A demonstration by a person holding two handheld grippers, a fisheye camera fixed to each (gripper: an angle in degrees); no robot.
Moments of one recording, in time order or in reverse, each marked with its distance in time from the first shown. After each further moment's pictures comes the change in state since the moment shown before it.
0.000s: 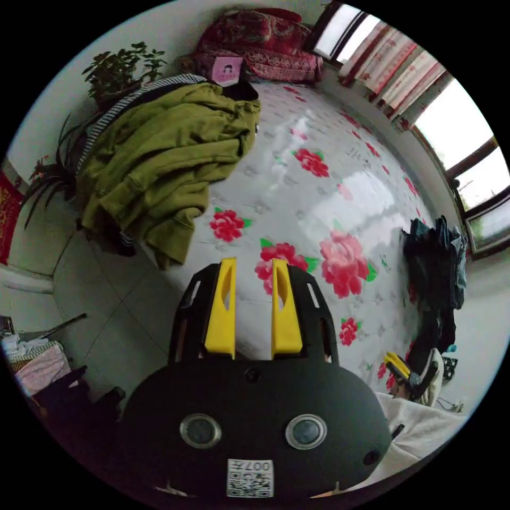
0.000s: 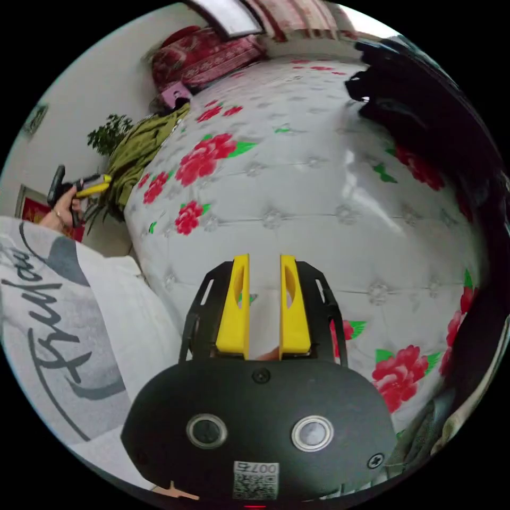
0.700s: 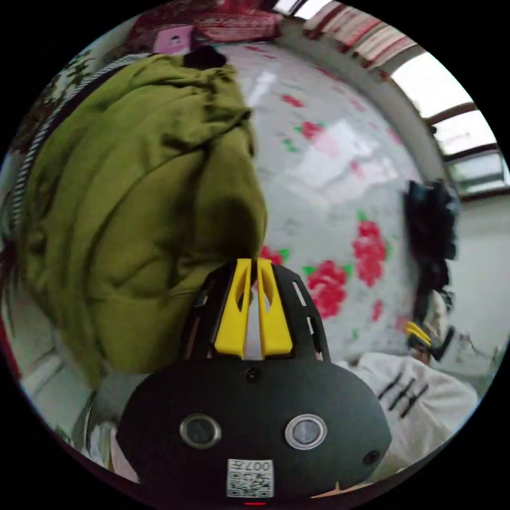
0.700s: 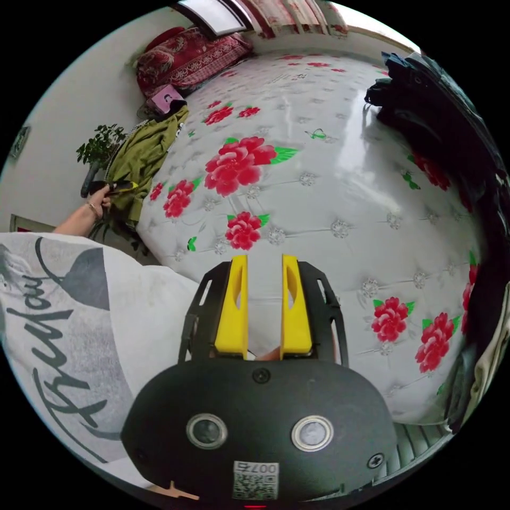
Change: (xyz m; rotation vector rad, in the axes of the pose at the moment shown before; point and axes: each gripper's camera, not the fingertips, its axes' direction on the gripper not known) left arm -0.064 -0.172 0.081 -0.224 0.204 0.319; right arm -0.087 -0.027 0.044 -0.016 0.017 0.128
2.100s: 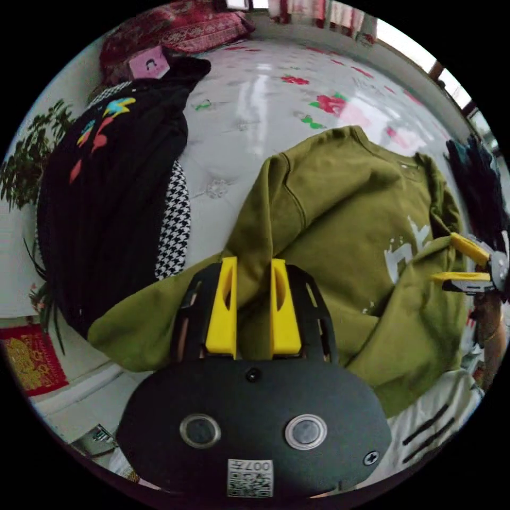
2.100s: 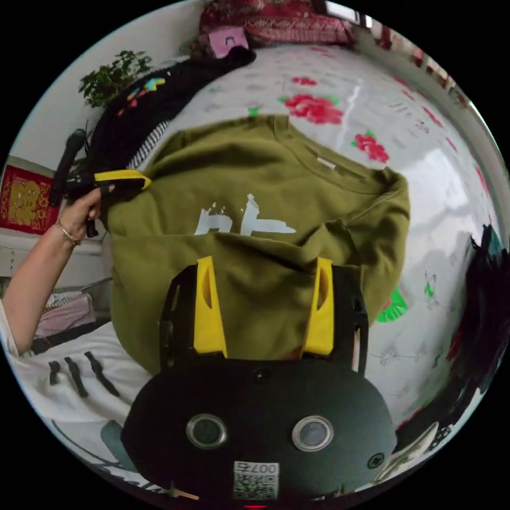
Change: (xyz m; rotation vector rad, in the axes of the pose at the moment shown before) left arm -0.036 0.016 -0.004 -0.028 -0.429 0.113; right arm -0.171 -0.202 0.178 -0.196 0.137 -0.337
